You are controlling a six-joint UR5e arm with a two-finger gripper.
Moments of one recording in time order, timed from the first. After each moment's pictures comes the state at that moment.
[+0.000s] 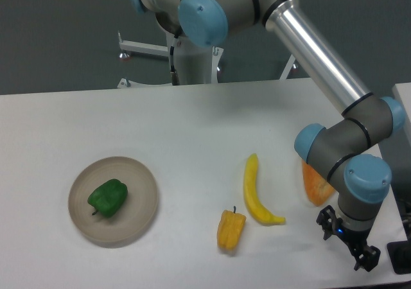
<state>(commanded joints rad) 2.39 -2.62 -0.62 -1.19 1.54 1.51</state>
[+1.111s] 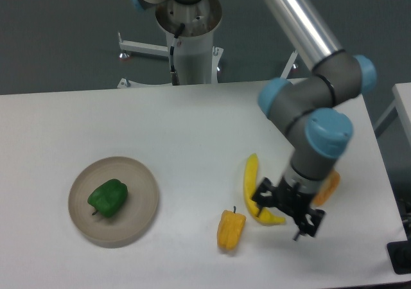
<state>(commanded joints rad) 2.22 -2.17 -1.19 -1.19 1.29 0.84</state>
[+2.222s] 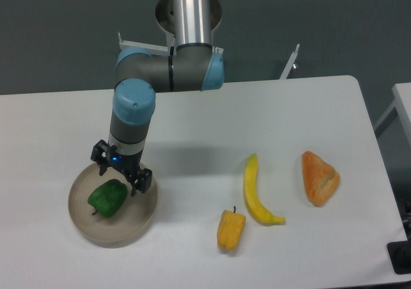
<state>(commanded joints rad) 1.88 -2.08 -1.55 -0.90 1.30 0.58</state>
